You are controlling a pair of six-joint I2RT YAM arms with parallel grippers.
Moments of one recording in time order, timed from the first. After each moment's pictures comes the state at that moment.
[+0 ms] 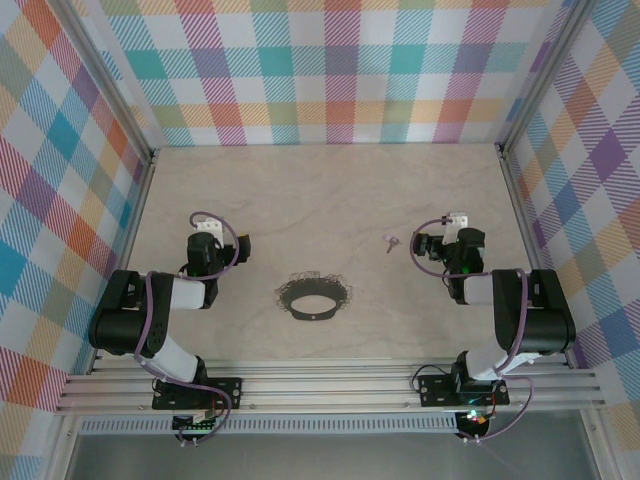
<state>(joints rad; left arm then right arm) -0.08 1.57 0.42 0.70 -0.07 -0.10 0.00 1.55 0.41 0.71 -0.13 0.05</state>
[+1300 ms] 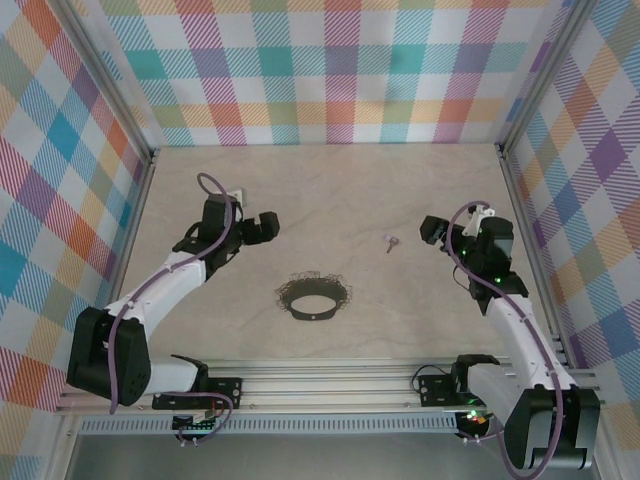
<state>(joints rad) -0.32 1.32 0.85 -0.19 0.02 -0.43 0.00 0.94 0.59 -0.11 -0.24 0.42</state>
